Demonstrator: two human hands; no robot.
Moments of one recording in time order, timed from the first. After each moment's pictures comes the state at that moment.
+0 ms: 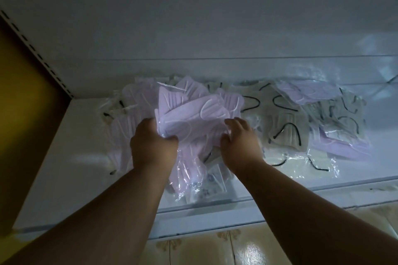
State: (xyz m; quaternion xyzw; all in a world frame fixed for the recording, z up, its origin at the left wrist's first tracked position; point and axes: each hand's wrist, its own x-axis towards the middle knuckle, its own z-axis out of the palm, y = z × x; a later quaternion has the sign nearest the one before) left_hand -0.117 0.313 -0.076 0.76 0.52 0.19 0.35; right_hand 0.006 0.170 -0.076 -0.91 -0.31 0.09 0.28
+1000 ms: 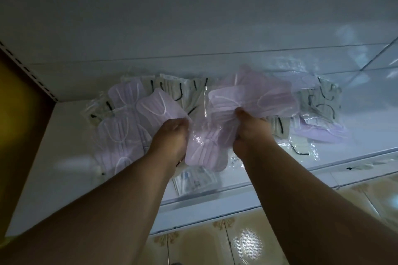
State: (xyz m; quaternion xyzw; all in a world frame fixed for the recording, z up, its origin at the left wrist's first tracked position) left_hand -0.092 0.278 -0.046 0.62 0.43 0.08 0.65; right_hand 0.021 0.157 -0.035 -0.57 0.19 0.23 0.77
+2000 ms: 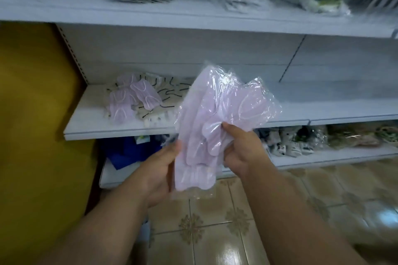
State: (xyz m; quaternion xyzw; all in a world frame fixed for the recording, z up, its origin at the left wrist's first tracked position) left_hand -0.320 -0.093 0.143 0.42 0.31 0.04 0.85; right_hand -0.167 -0.206 0.157 -0.49 0.08 0.35 0.79
